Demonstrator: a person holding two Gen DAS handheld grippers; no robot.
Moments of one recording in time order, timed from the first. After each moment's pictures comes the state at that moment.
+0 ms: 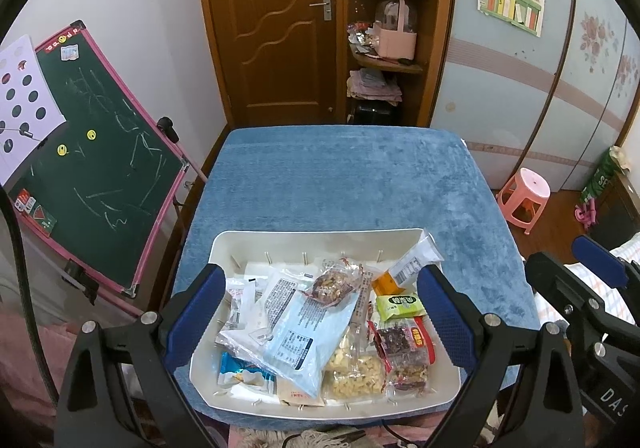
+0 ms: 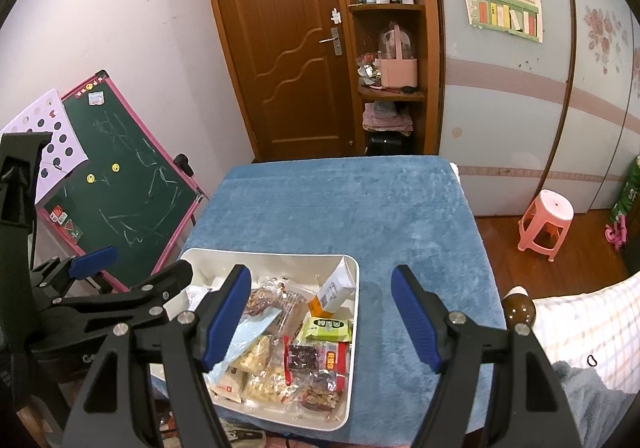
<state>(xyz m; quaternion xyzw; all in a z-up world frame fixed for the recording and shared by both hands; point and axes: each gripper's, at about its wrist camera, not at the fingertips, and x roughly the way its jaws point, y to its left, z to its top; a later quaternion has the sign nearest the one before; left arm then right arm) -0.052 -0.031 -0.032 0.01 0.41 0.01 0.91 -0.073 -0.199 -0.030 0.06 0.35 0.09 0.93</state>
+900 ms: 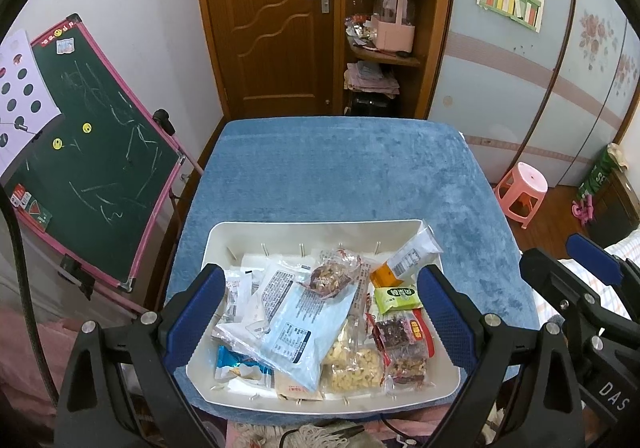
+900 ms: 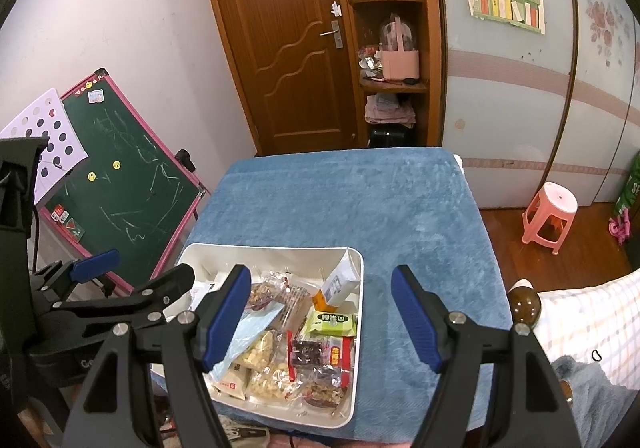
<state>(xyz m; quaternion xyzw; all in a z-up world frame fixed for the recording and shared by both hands) -0.056 -0.036 -0.039 0.00 0.42 0.00 0.91 -0.073 -0.198 -0.035 0.06 0.36 0.09 0.93</state>
